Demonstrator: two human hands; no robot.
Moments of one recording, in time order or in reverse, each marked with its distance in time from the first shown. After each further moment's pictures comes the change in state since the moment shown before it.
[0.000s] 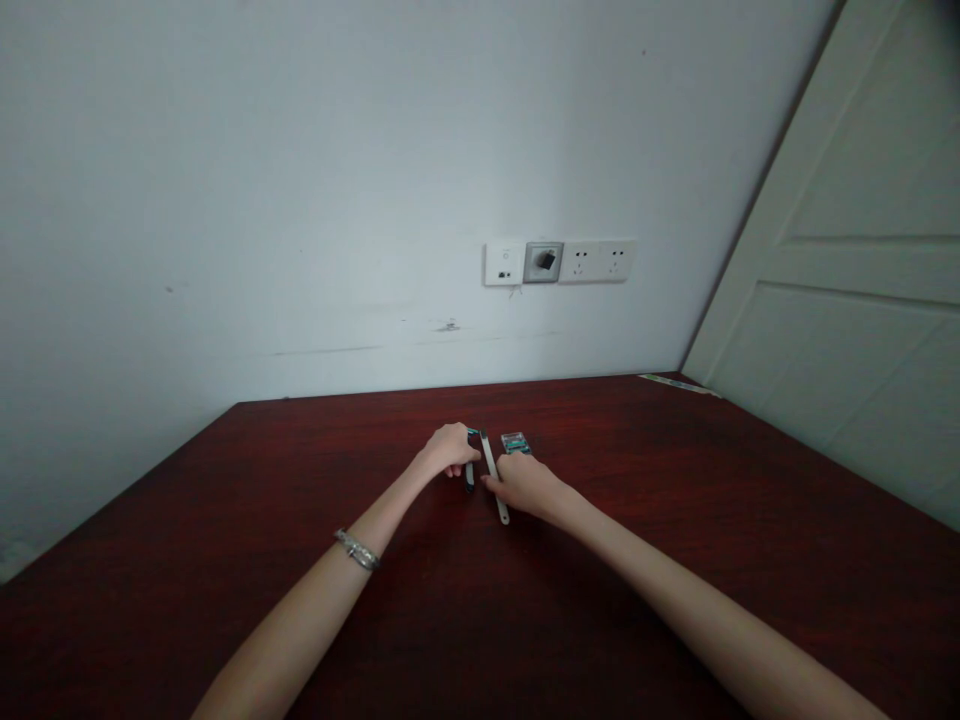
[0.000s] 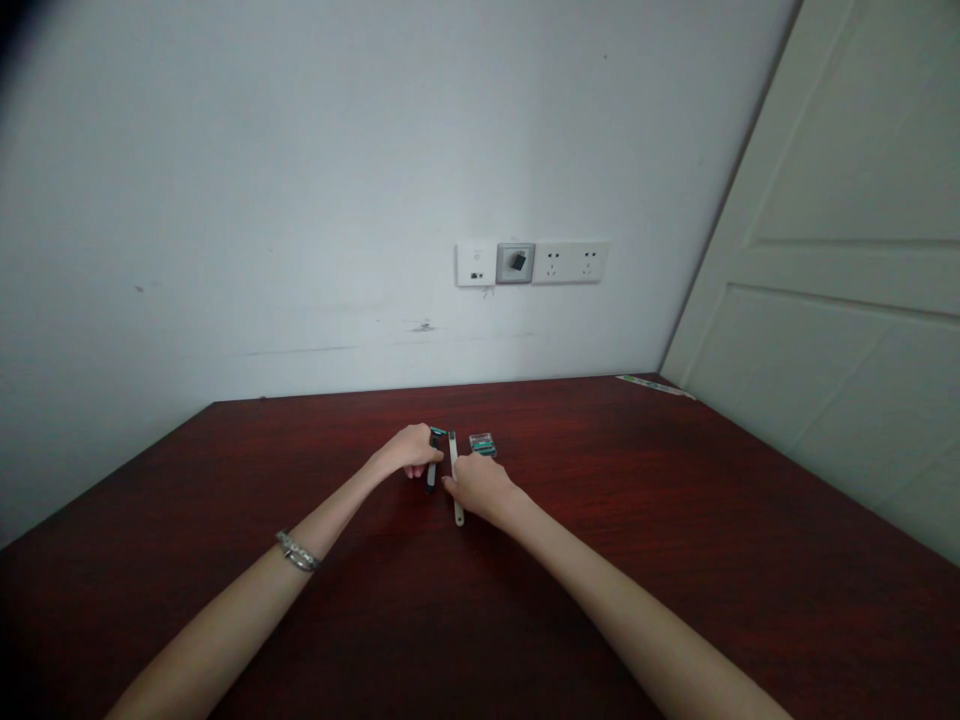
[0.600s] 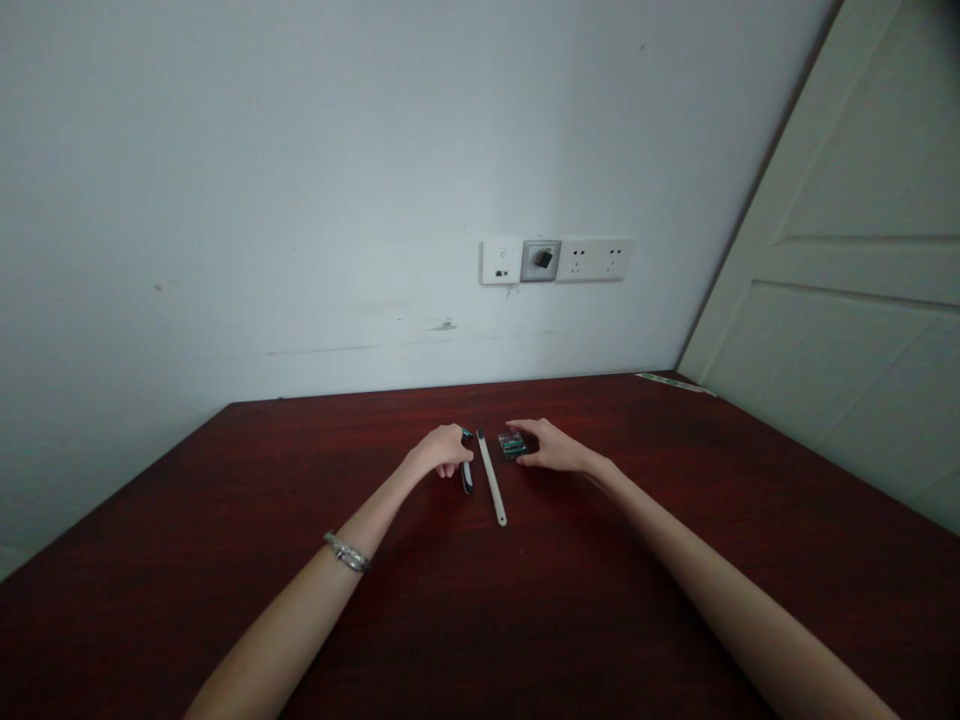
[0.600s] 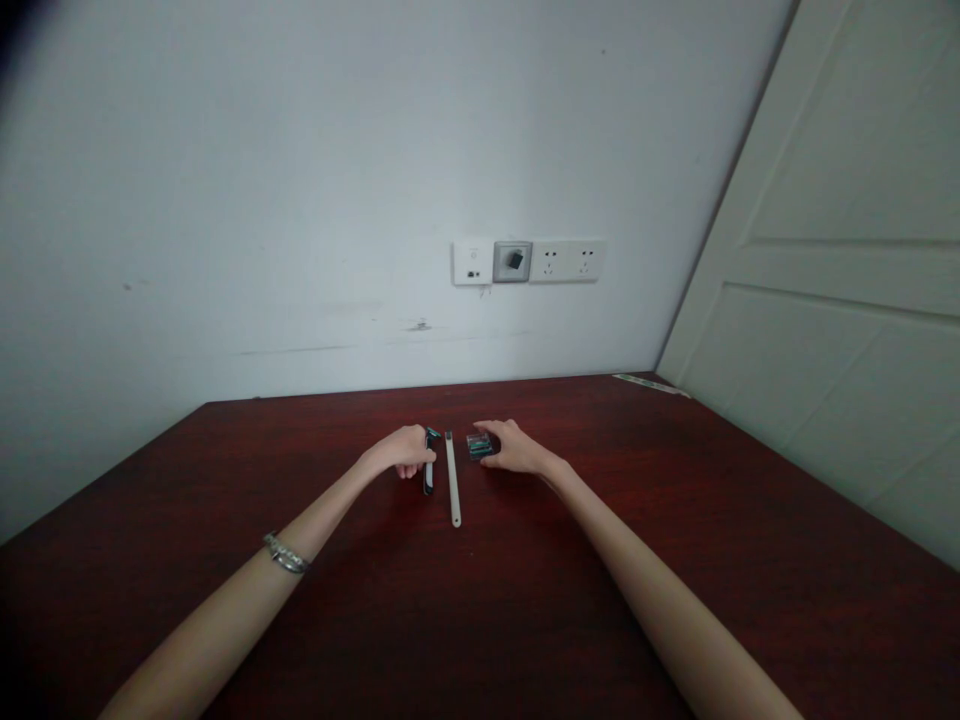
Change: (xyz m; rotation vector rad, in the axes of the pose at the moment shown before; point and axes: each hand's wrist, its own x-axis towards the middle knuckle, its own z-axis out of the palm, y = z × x) left_hand 0.017 -0.013 -0.002 -0.017 -0.082 0.032; right_hand 0.034 0.100 0.002 0.330 0.166 -0.230
